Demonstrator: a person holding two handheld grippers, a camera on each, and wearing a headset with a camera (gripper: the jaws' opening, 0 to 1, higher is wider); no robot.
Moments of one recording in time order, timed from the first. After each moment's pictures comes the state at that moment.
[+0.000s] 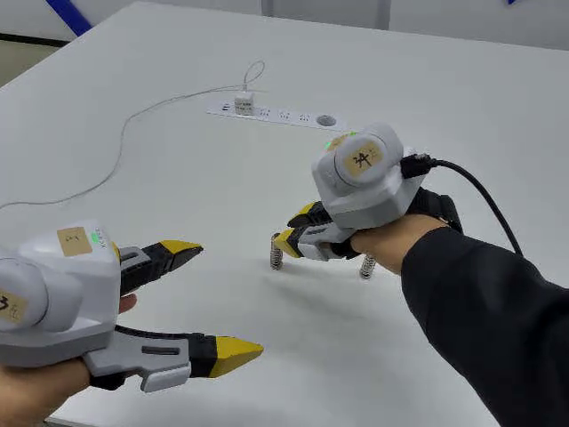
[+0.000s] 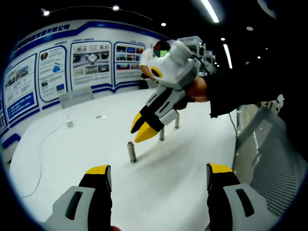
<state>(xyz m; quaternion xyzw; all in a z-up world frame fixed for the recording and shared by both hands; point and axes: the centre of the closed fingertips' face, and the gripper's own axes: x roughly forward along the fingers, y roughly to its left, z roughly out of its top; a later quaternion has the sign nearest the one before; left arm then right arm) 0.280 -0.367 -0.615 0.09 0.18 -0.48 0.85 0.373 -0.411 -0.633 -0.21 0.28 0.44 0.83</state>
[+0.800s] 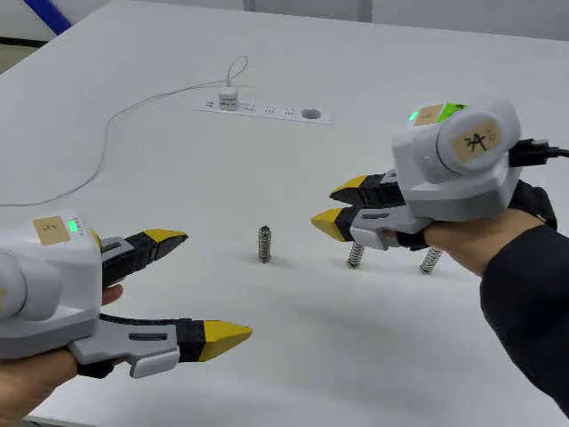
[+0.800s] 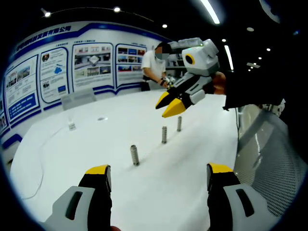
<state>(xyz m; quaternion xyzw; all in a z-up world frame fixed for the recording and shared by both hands) 0.285 -0.366 -0.609 0.08 0.17 -0.47 0.86 0.349 -0.471 -0.583 -0.19 0.23 0.41 0.86</state>
